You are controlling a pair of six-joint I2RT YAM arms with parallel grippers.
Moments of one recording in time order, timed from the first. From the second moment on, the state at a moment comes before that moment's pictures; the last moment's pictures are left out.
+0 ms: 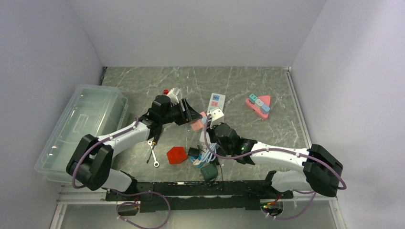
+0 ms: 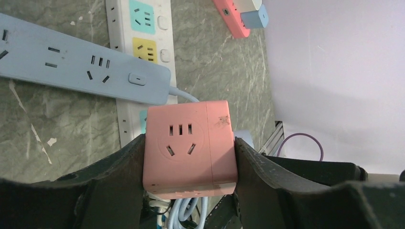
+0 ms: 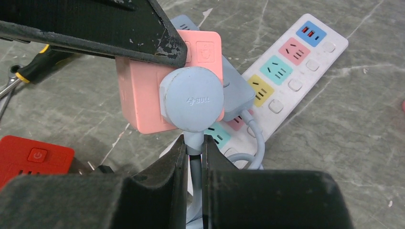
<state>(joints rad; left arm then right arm) -0.54 1.42 0.77 0.22 0.38 -0.88 1.02 1.25 0.59 0.26 0.49 0.16</state>
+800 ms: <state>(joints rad) -0.62 1.32 0.85 -0.04 0.24 -0.70 1.13 1.24 0.63 0.16 0.59 0.21</state>
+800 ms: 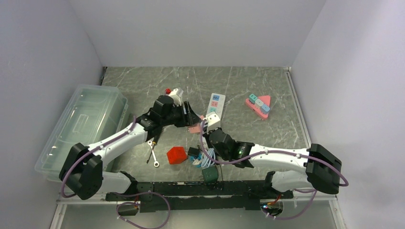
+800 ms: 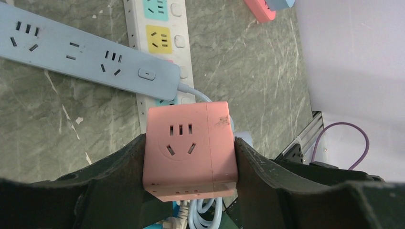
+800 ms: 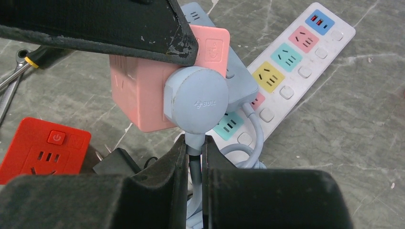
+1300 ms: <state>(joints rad) -0.60 1.31 0.77 -0.04 0.21 -0.79 1.19 1.37 0.64 0.21 0.63 0.35</state>
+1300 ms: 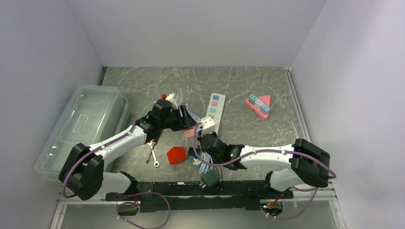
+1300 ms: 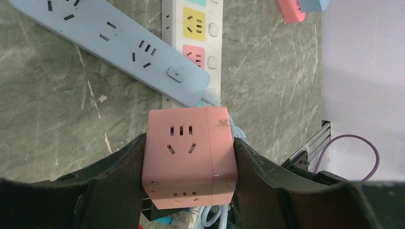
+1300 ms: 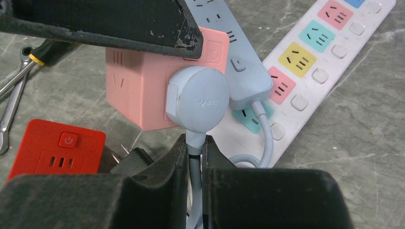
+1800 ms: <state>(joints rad) -0.62 1.28 0.82 -0.08 0.21 -0.61 1.16 1.28 0.64 0.14 0.57 0.33</state>
